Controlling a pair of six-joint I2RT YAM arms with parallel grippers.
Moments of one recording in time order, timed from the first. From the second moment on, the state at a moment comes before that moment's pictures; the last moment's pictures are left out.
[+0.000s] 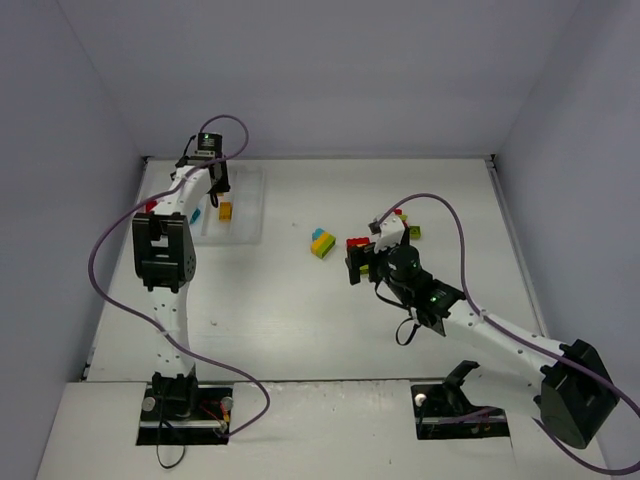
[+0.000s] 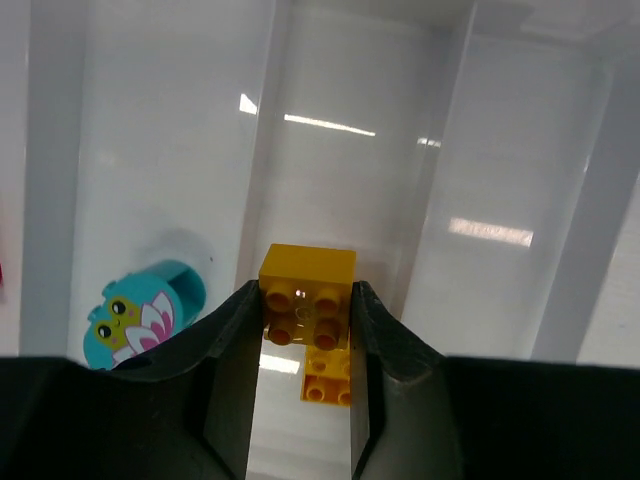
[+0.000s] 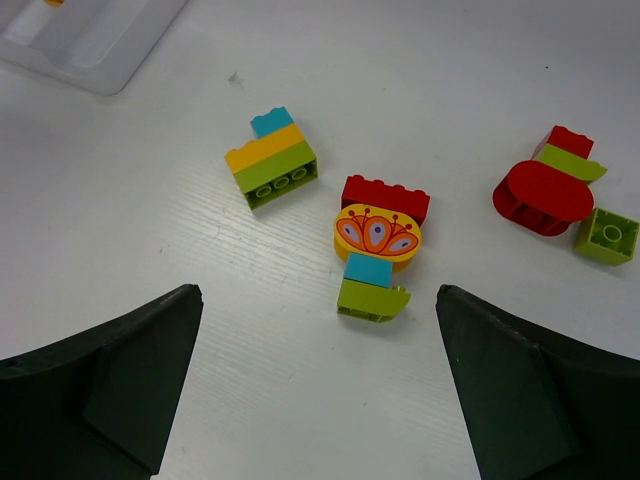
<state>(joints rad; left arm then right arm) -0.07 2.23 1.94 -0.60 -0.19 -0.17 0.70 1.08 0.56 0.16 0.25 0.14</state>
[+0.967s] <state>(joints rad) -0.10 1.92 1.82 -0.55 -0.08 -0.21 0.33 1.32 0.68 0.10 0.32 0.26</state>
